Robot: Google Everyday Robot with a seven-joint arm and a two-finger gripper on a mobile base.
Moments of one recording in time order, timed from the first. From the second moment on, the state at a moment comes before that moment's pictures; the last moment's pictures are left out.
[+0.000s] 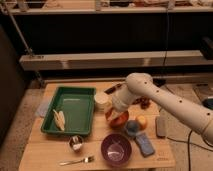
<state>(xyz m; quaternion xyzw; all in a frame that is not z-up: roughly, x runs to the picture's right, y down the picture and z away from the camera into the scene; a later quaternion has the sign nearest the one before) 0.023 0.126 0.760 -0.29 -0.33 -0.14 0.89</state>
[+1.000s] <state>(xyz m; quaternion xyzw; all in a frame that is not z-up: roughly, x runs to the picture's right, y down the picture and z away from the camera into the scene) 0.124 0.023 0.612 -0.25 -0.24 -0.19 0.92</state>
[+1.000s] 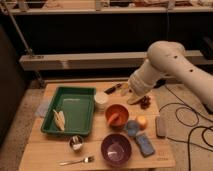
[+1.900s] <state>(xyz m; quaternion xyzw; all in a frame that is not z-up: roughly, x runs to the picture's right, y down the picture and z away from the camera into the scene) 0.171 0.016 0.585 -0.25 -0.22 -0.20 0.92</state>
